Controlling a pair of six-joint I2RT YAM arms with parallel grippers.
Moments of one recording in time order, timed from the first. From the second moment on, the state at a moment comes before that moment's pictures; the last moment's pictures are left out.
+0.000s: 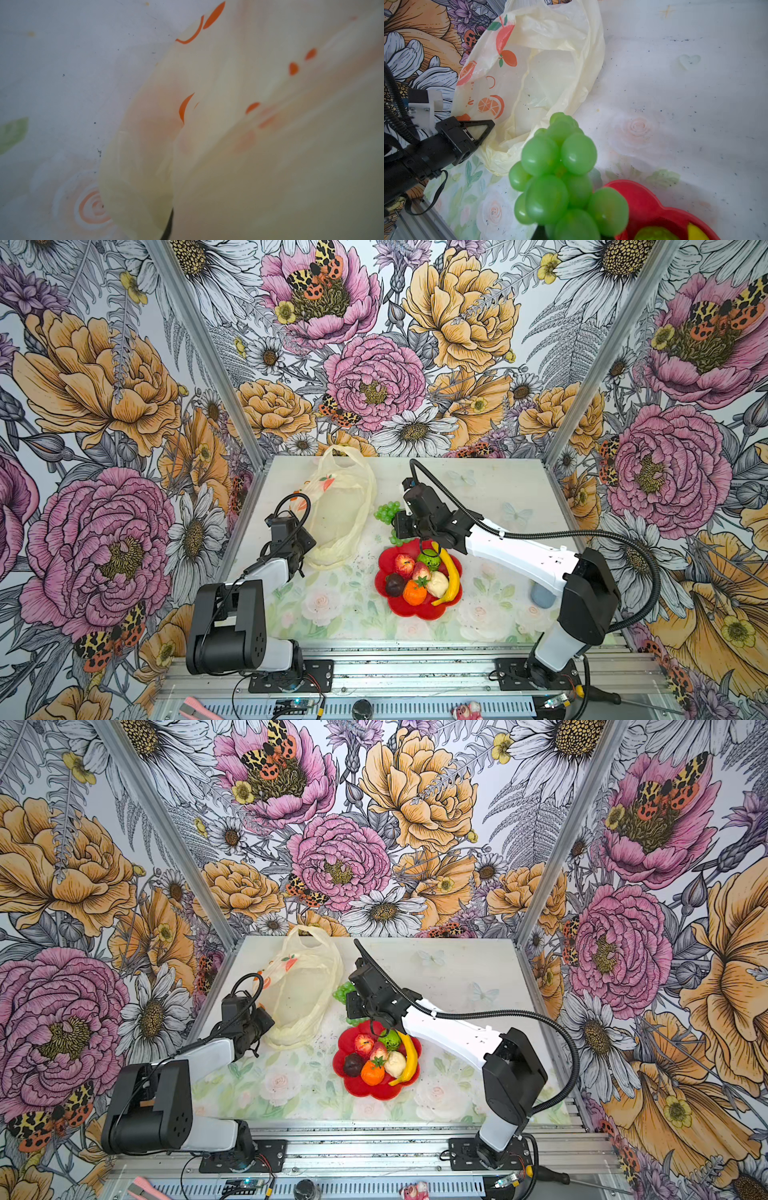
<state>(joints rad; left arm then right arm) 0.08 1.42 0.57 0.11 0.01 -0.65 0.81 1.64 1.34 -0.44 0.06 0.53</state>
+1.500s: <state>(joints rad) 0.09 1.42 0.54 0.16 0.07 -0.64 0.77 1.58 1.32 -0.66 -0.16 -0.33</state>
